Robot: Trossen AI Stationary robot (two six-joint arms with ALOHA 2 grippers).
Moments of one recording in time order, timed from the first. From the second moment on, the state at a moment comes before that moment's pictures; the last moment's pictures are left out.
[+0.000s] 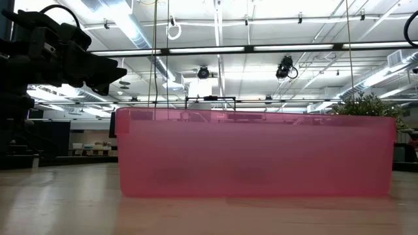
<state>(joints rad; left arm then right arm) 0.00 0.01 0.01 0.04 -0.02 -0.02 0.86 1.55 0.89 -1.06 0.14 1.34</state>
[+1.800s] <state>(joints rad) 0.00 0.01 0.01 0.04 -0.02 -0.02 0.86 1.55 0.73 -0.84 0.01 1.40</state>
